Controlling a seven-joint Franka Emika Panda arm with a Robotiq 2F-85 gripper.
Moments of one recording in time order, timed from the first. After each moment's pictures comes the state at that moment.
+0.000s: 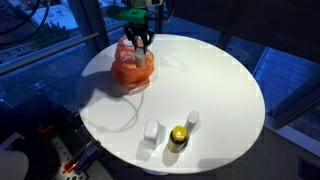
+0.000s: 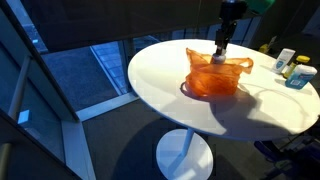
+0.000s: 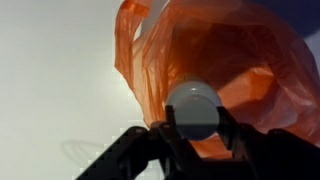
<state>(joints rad) 0.06 0.34 0.02 -2.04 -0.08 2.33 -0.13</state>
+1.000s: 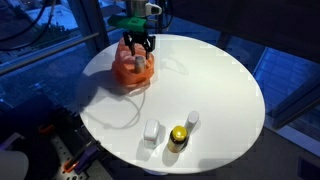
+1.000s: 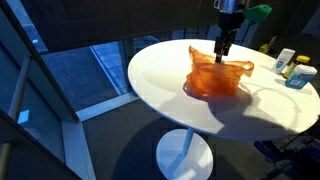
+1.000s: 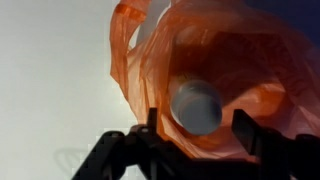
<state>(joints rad) 0.06 0.39 0.02 -2.04 -0.11 2.33 -0.10</state>
